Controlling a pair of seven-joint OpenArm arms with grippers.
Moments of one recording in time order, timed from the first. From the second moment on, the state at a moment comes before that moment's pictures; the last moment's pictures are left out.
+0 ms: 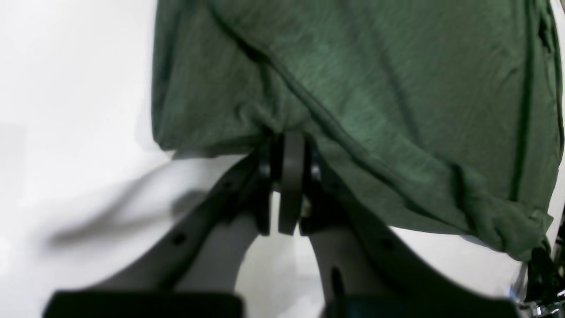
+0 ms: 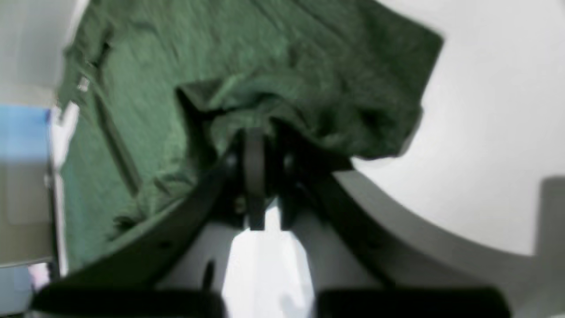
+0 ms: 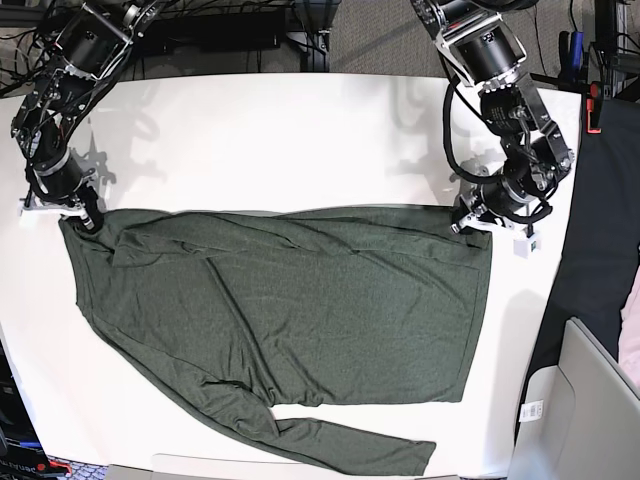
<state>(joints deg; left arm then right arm) -6.6 1.3 -33.4 88.6 -26.9 -9.0 65.9 5.1 11.3 42.0 70.8 42.8 14.3 -48.8</state>
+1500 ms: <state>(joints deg) 20.7 -1.7 -33.3 112.2 -27.7 -9.2 68.2 -25.0 10.9 52.6 95.2 58.1 14.3 -55.1</state>
